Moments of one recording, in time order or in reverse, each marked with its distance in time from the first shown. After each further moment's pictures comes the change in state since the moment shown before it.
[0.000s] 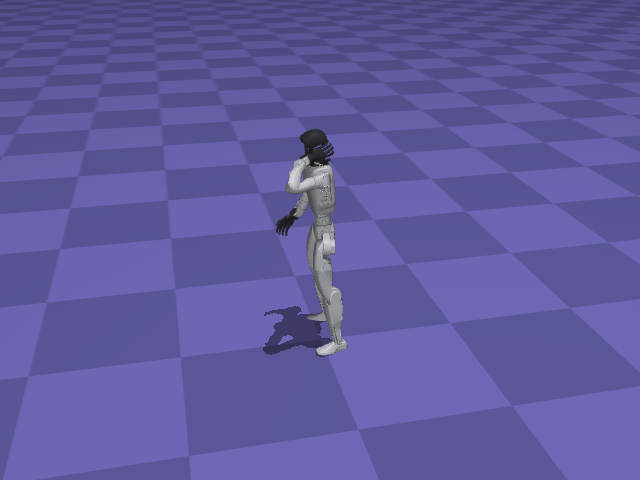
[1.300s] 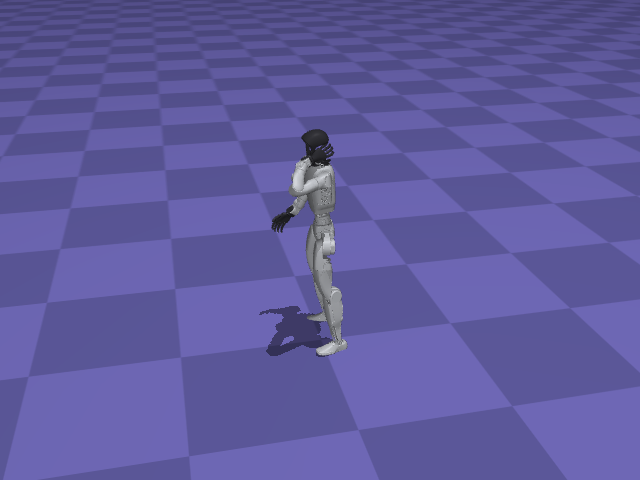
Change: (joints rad) left arm 0.066 0.065 0.028 -0.020 -0.062 -0.037 -0.043; right arm 0.014 -0.019 -0.060 -0.043 -0.014 -0.002 0.015; waist 0.019 -0.017 -0.033; left_leg -0.007 0.009 -0.007 -0.007 0.003 0.001; right_leg -0.012 0.007 -0.016 0.017 -0.006 0.014
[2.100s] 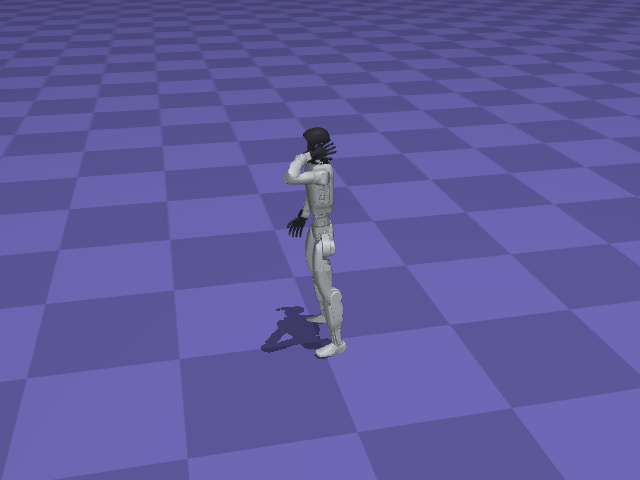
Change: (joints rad) left arm -0.166 0.026 -0.109 0.009 -0.117 0.019 -0.010; right arm 0.030 0.012 0.003 0.276 0.105 0.069 0.036; waist -0.125 0.081 -0.077; left_leg 0.002 -0.005 -0.014 -0.028 0.016 0.006; right_leg 0.019 0.005 -0.017 -0.039 0.010 0.009
